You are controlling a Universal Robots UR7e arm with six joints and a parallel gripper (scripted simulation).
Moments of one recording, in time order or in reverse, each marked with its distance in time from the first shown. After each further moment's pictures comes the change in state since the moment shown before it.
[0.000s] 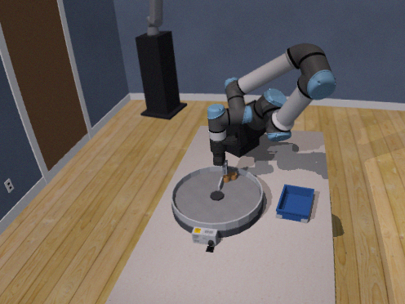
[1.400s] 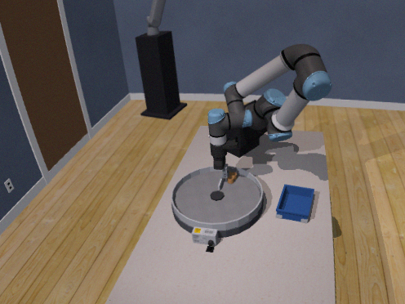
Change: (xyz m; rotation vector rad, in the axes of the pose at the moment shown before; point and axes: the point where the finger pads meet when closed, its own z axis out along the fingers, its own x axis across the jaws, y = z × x) arm 0.000 0.000 0.022 0.000 0.000 0.000
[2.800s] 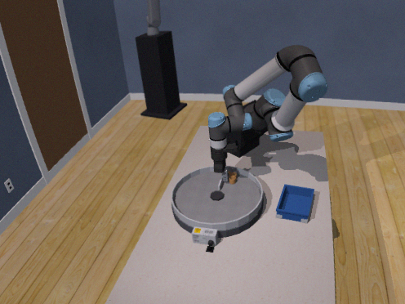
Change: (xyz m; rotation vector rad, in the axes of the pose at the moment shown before) arm 0.000 0.000 0.018 0.000 0.000 0.000
